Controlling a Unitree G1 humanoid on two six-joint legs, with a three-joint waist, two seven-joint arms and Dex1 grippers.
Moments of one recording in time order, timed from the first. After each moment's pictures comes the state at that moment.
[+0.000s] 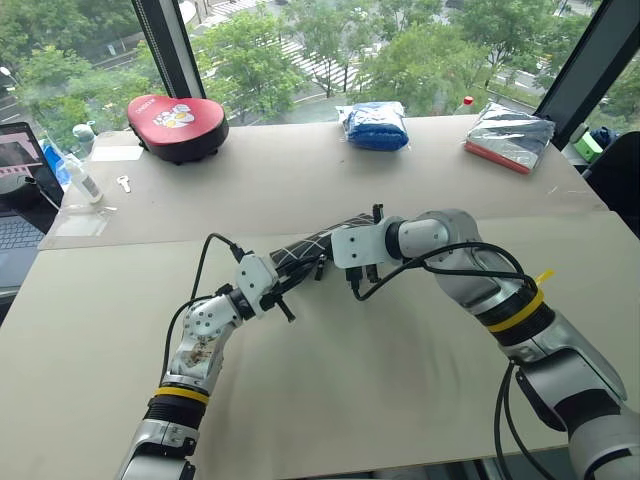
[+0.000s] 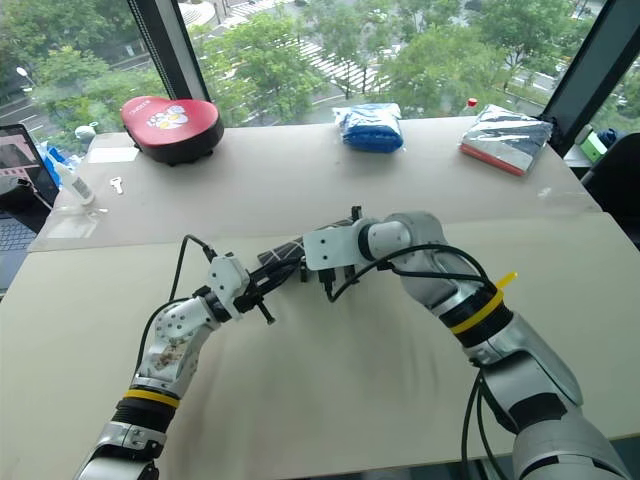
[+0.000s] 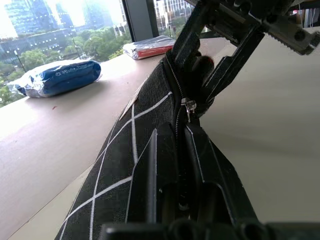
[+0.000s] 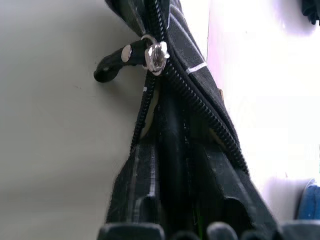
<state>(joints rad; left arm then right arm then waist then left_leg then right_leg) -0.31 0.30 -0.09 0.21 -0.19 -0.28 -0.78 -0.87 -0.57 0.52 0.03 -0.34 0.24 0.99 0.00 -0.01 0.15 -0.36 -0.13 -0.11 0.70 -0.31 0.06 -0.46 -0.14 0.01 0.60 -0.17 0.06</state>
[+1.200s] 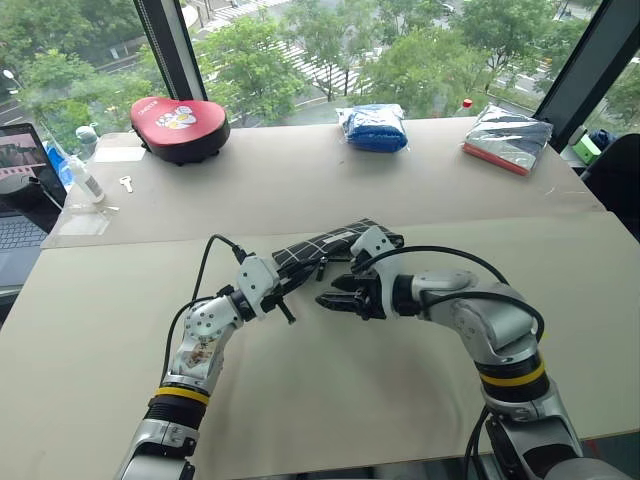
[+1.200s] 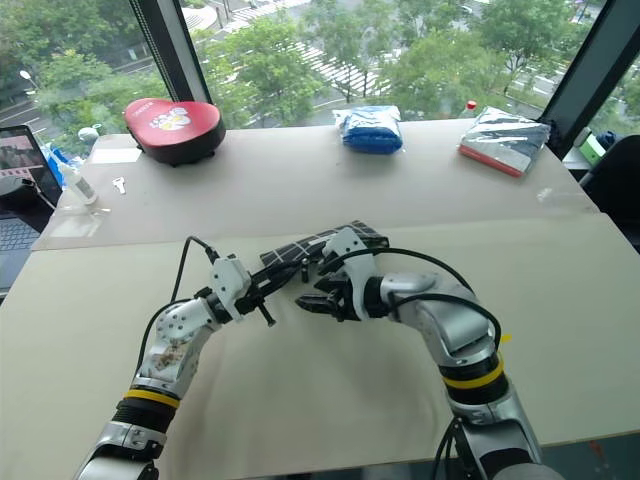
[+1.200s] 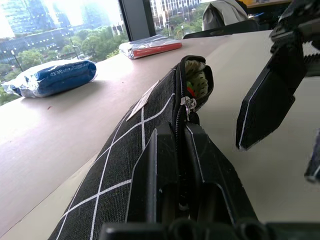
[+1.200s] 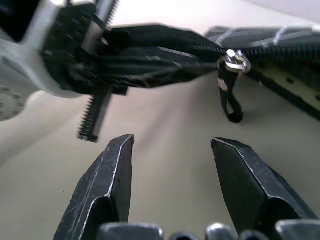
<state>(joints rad) -0.31 0.30 -0.10 0.22 -0.19 -0.28 -0.78 -0.56 -0.34 0.21 -0.32 0.37 1.19 0.64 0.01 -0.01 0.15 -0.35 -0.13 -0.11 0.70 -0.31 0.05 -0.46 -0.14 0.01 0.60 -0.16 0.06</state>
